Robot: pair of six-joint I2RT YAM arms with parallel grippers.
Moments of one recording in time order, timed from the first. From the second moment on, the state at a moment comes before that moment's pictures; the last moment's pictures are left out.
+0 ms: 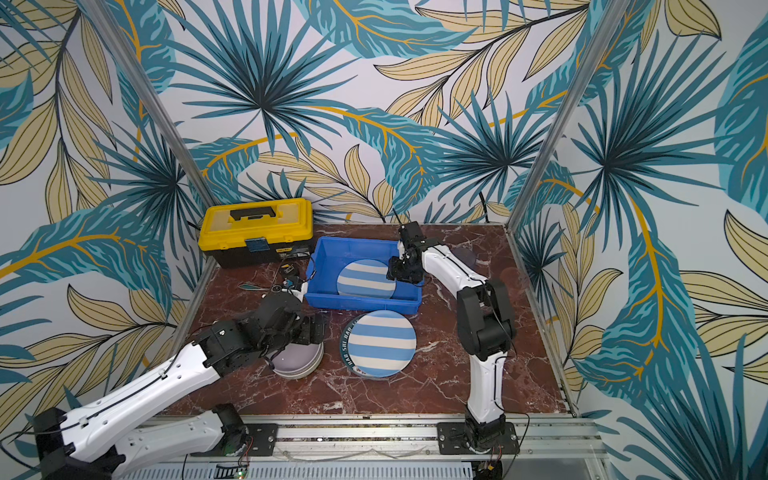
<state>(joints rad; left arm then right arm) -0.81 1.04 0.94 -0.72 -0.25 -0.61 0.32 1.97 1.64 -0.77 -0.20 0.38</state>
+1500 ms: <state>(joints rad) -0.87 1.64 1.00 -0.46 0.03 -0.70 0.33 1.19 0.73 -0.64 -0.33 0.51</state>
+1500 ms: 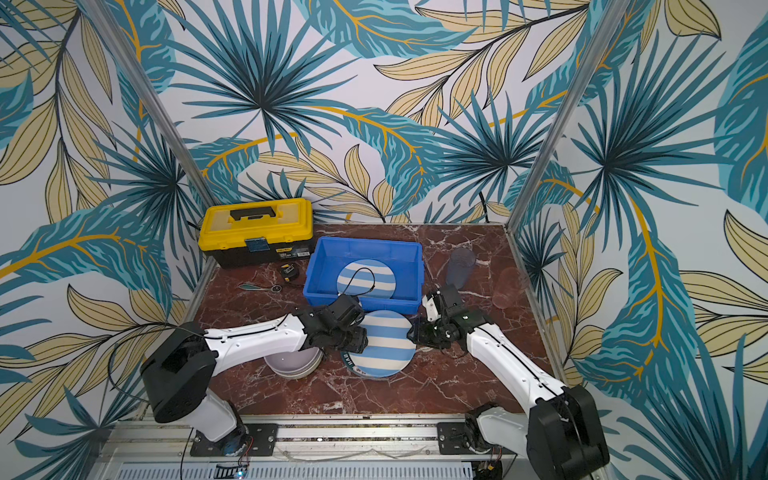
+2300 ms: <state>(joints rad) -0.88 1.74 1.07 -0.49 -0.01 -0.73 0.33 1.28 0.67 -0.48 -0.40 0.54</state>
